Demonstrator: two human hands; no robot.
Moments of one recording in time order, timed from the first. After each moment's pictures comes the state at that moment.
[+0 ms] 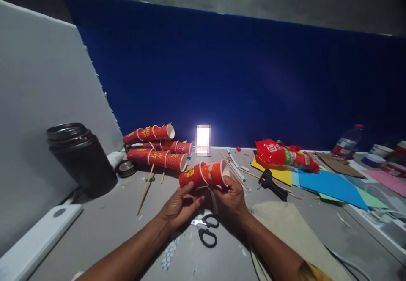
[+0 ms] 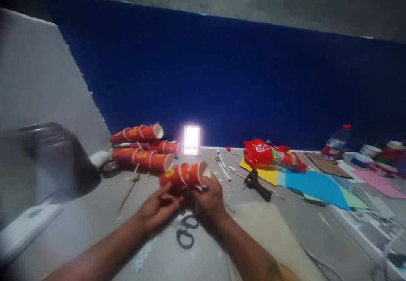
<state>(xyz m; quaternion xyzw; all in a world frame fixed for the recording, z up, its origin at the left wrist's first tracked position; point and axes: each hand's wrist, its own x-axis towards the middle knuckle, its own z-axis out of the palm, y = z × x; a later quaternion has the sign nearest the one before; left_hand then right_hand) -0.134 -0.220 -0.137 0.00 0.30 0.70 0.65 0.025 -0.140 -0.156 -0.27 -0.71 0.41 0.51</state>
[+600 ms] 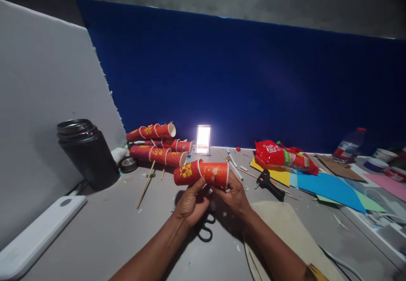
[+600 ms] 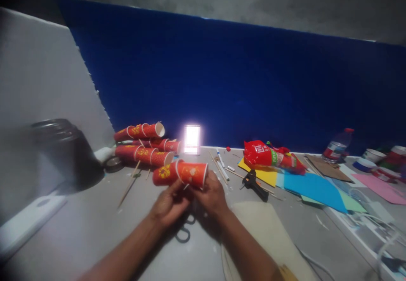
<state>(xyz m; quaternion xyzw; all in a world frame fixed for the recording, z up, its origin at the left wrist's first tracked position) -0.077 -0.211 -0.114 -0.04 0.25 0.75 0.61 0.048 -0.141 -0.127 -0.23 -0.76 0.36 0.49</state>
